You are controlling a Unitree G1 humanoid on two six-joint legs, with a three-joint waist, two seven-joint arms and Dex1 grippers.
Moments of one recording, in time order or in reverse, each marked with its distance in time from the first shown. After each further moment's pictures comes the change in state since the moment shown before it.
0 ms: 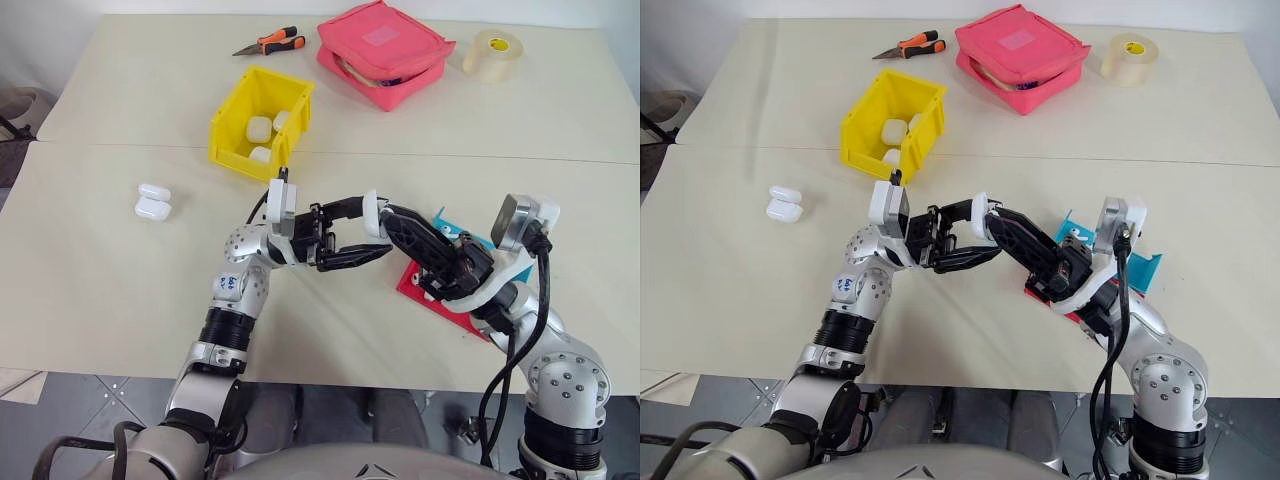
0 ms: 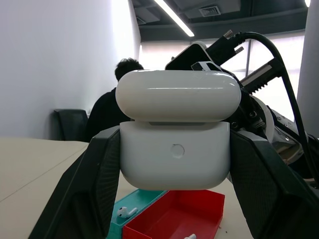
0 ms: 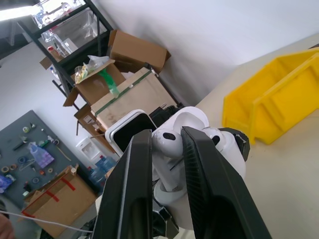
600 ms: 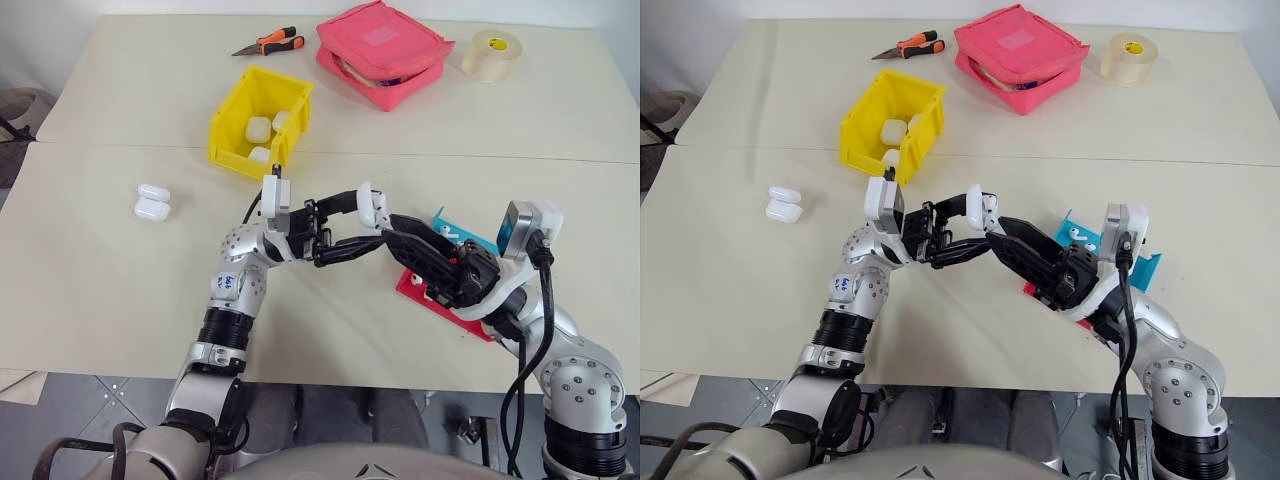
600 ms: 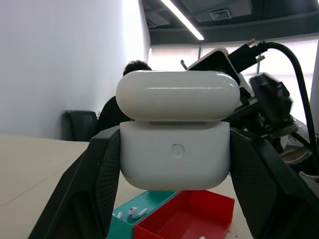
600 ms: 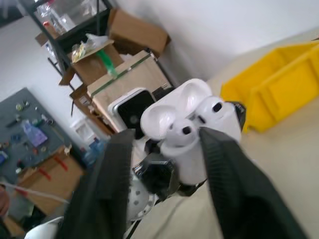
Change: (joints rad) left arm -0.001 -0.007 0.029 0.002 0.001 0.002 0.007; right arm 0.028 -0.147 0.014 -0.024 0.018 -0.026 0.051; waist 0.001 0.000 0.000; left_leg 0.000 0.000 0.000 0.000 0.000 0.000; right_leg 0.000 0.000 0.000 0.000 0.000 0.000
